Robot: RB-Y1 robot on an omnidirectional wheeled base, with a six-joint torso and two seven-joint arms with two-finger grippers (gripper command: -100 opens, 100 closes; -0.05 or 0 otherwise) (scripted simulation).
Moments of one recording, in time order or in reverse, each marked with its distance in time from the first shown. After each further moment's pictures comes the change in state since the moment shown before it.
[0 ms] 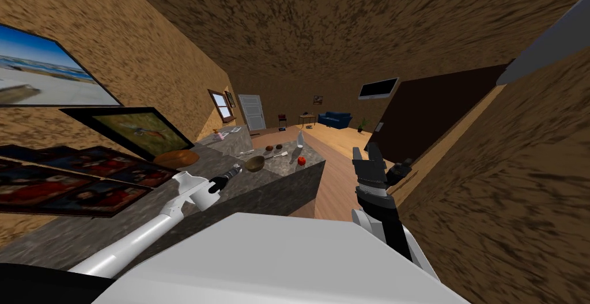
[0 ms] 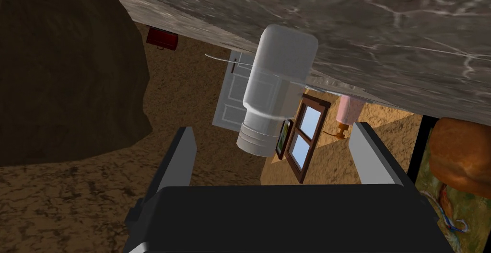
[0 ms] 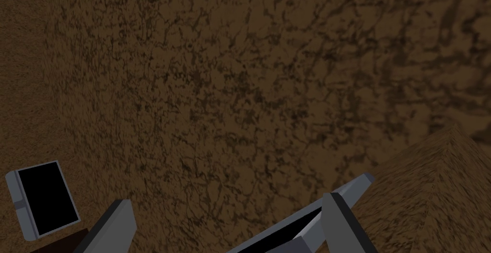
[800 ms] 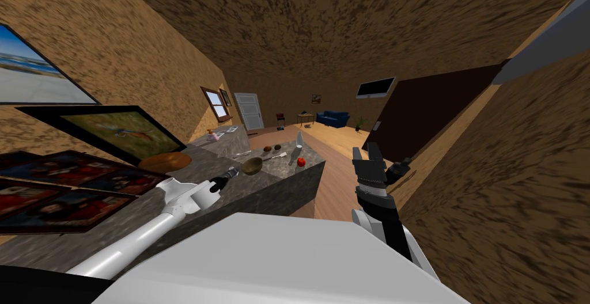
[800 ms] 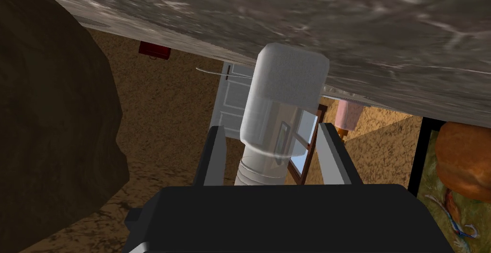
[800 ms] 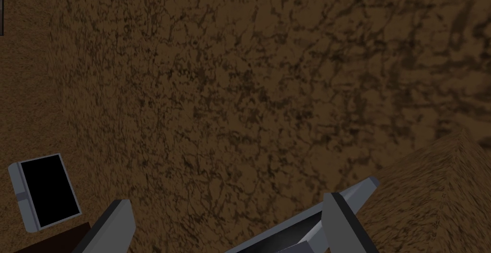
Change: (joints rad) left arm -0.022 -0.007 -0.008 0.044 -0.010 0.030 -0.008; right arm 0.000 0.000 0.000 0.000 0.000 0.000 0.000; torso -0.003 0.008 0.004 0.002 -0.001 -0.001
